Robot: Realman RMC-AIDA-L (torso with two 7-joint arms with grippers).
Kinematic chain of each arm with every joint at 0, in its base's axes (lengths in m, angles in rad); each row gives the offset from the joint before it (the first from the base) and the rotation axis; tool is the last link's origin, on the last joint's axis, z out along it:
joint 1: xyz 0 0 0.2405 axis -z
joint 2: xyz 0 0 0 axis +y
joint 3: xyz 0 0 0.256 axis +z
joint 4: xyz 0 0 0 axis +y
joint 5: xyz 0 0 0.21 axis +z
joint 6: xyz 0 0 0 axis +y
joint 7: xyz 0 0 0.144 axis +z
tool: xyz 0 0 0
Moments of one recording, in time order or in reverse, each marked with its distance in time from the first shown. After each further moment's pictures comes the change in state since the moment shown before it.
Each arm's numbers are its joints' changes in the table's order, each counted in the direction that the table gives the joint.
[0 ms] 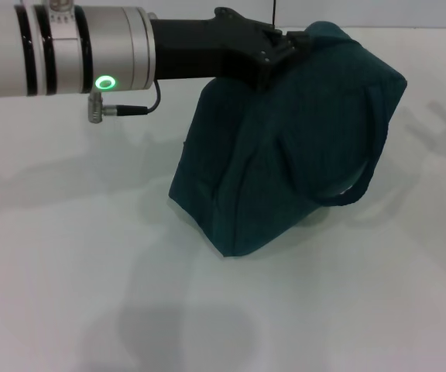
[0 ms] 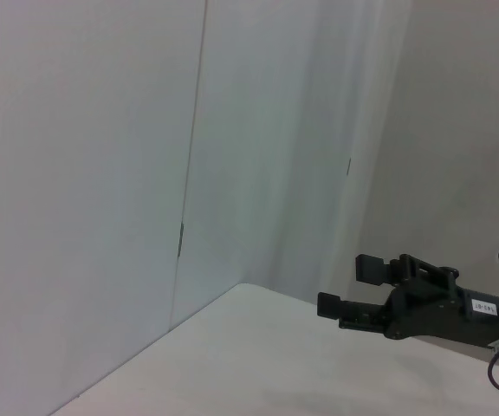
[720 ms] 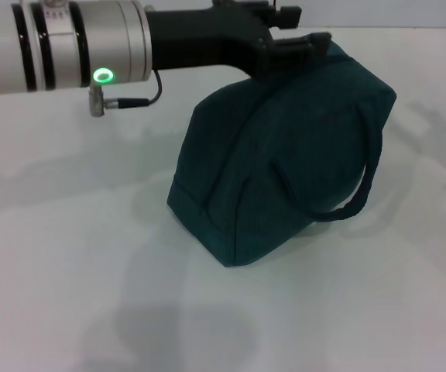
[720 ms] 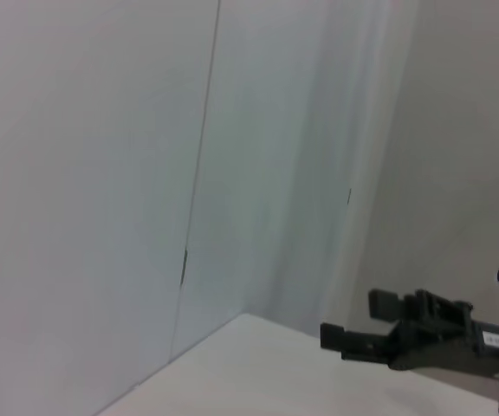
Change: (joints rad) left arm 0.016 0.004 -0.022 -0.065 -0.080 -0.010 0.065; right arm -0.013 -0.006 -0.013 -0.045 -0.063 -0.023 -0.007
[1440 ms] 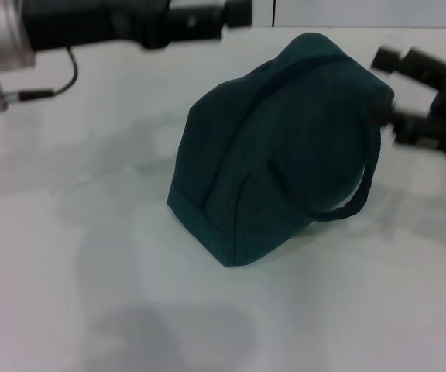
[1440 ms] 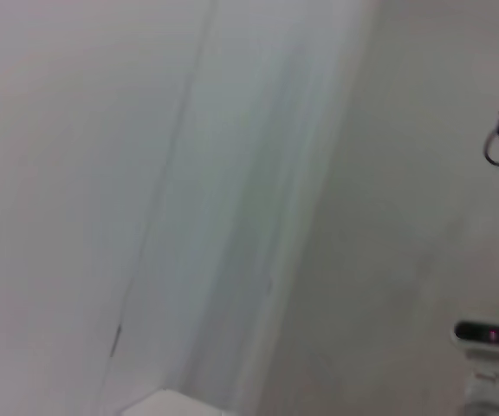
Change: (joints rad) left arm 0.069 0.040 -0.436 -0.228 -0.077 0.473 0.100; right arm -0.043 0.058 -0.003 -0.283 -0.413 -0.320 -0.251
